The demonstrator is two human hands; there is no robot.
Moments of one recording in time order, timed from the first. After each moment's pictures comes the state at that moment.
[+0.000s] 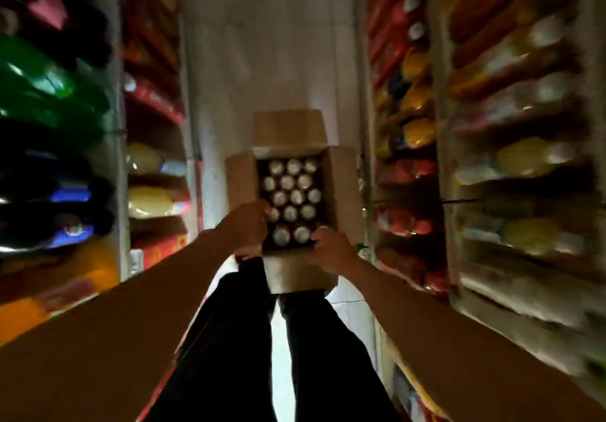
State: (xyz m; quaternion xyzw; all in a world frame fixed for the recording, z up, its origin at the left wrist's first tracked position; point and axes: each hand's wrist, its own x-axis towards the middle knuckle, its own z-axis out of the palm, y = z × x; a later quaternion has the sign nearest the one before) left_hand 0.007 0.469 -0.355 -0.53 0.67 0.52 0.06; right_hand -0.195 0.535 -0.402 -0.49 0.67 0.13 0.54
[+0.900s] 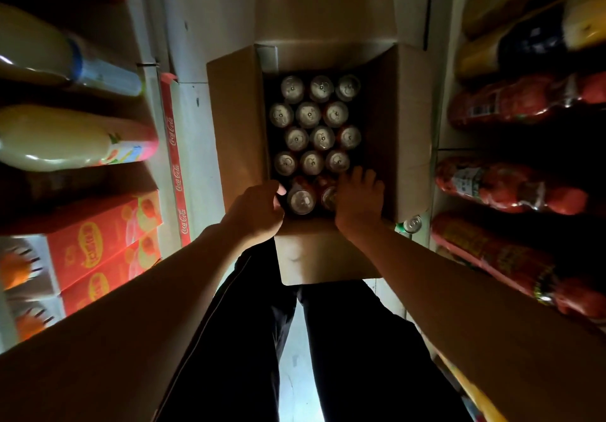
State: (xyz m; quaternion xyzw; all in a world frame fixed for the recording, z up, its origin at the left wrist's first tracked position) left_hand 0.036 0.537 -0.618 -0.64 0.53 0.55 0.09; right_hand -0.162 0.545 -0.668 -0.65 0.67 0.30 0.20
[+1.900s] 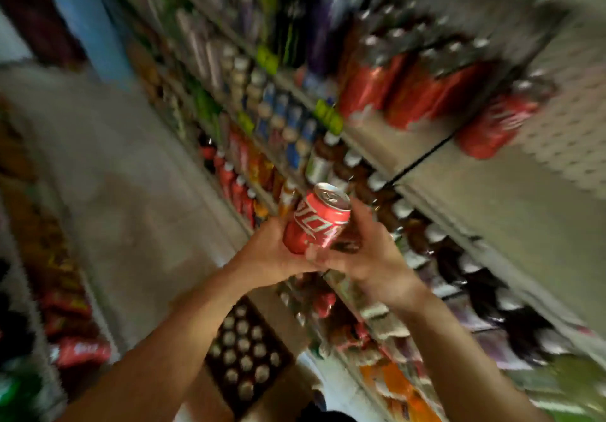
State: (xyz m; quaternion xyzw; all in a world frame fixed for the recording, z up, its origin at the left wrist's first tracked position) left_hand -0.182 0.406 -0.026 -0.24 0.73 0.63 -0.11; right_hand -0.303 0.536 0.035 -0.36 0.71 -0.49 0.35
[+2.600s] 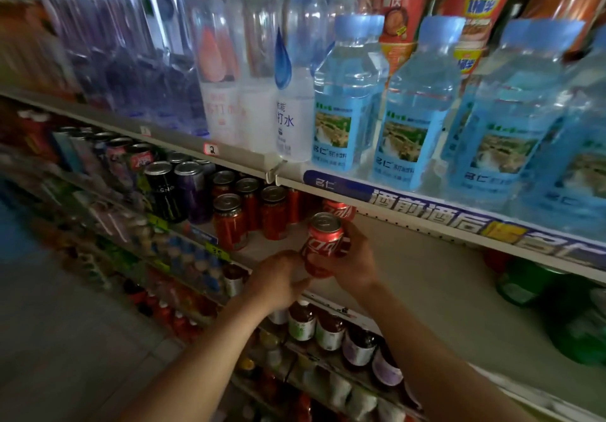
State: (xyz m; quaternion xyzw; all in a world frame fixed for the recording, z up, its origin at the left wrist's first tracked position) left_hand -0.357 0.434 0.095 -0.11 0.96 0.25 -0.06; right_hand -0.443 0.583 0.115 -0.22 0.76 -0.61 0.06
